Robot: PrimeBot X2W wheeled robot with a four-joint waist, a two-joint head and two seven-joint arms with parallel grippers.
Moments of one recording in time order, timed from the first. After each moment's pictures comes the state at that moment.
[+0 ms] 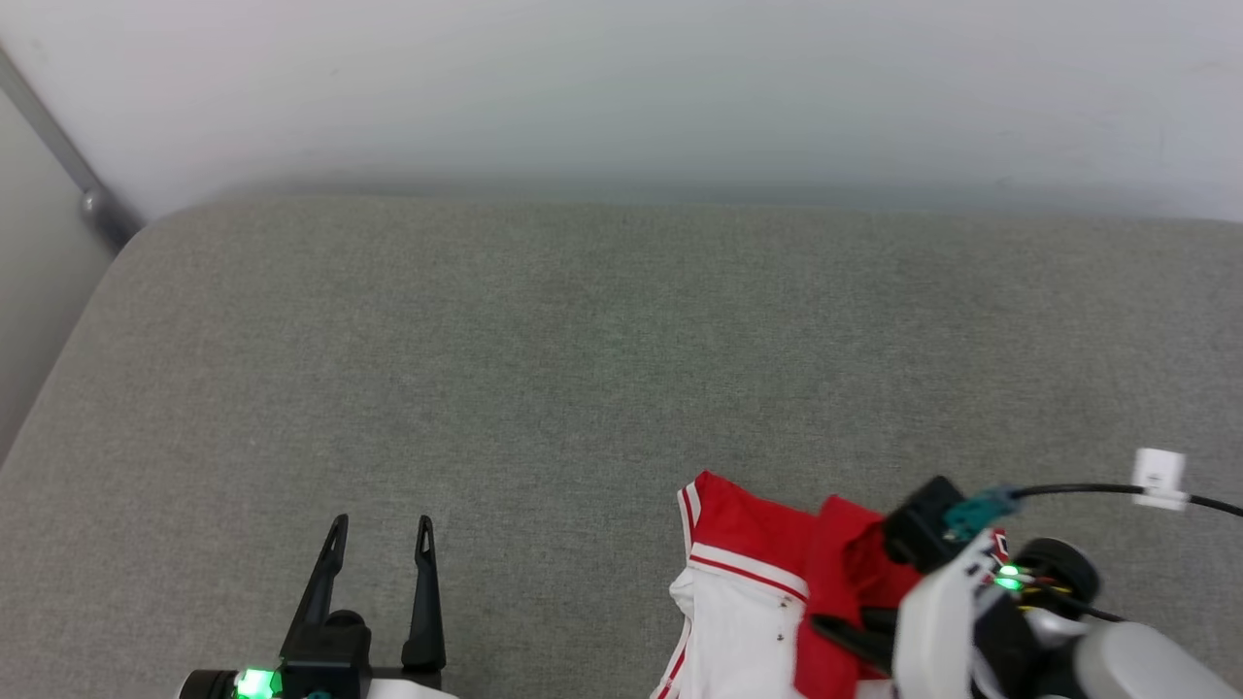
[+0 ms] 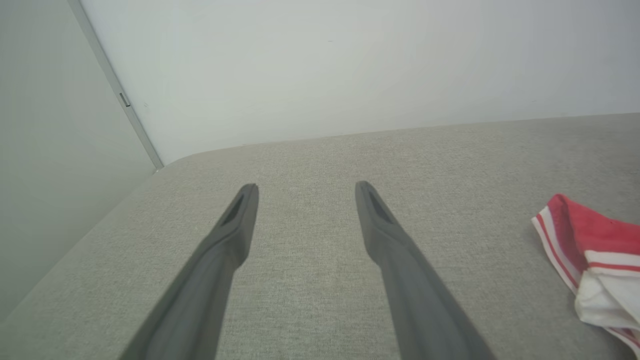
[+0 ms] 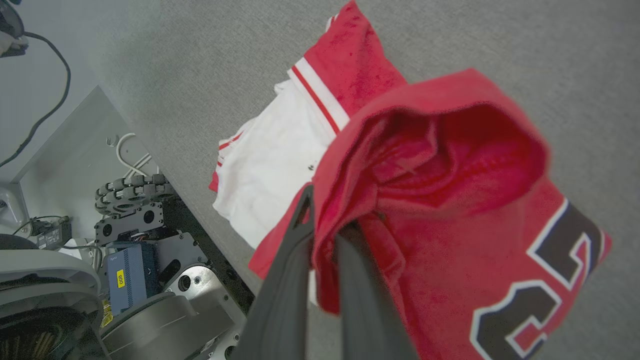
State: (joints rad) left arm 0.11 0.11 -0.14 0.04 -0.03 0.15 -0.26; right arm -0.20 -0.57 0.59 -0.13 0.74 0.13 0.68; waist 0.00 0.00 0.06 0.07
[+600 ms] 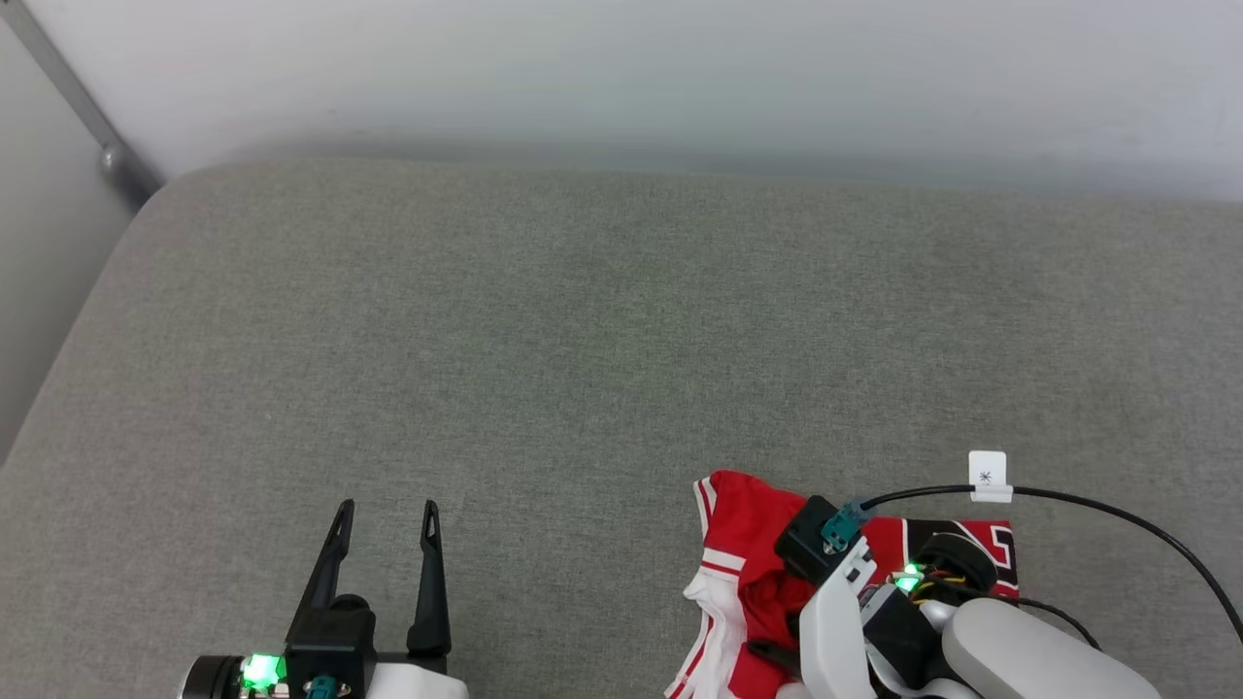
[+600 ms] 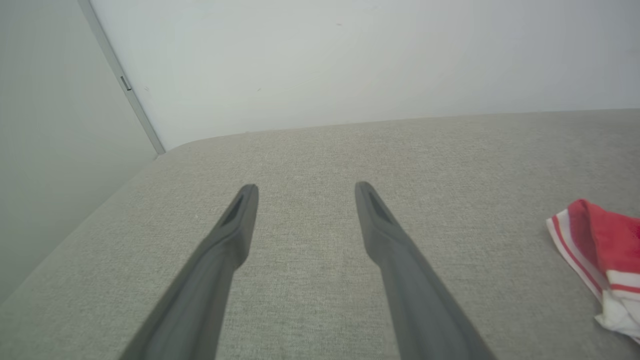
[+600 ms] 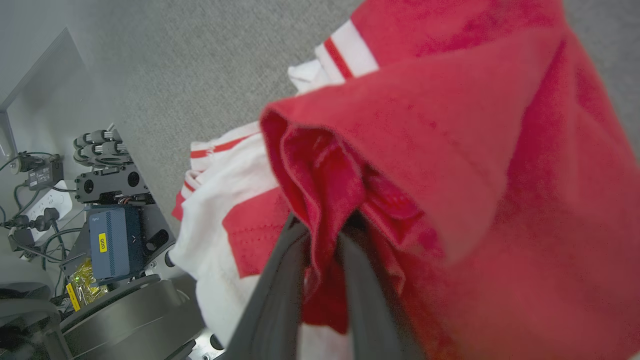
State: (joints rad) left arm 0.07 0.09 -0.13 0.06 -0.02 0.13 -0.26; right arm -0.48 -0.43 0.96 0.29 0.75 0.13 0.55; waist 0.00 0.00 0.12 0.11
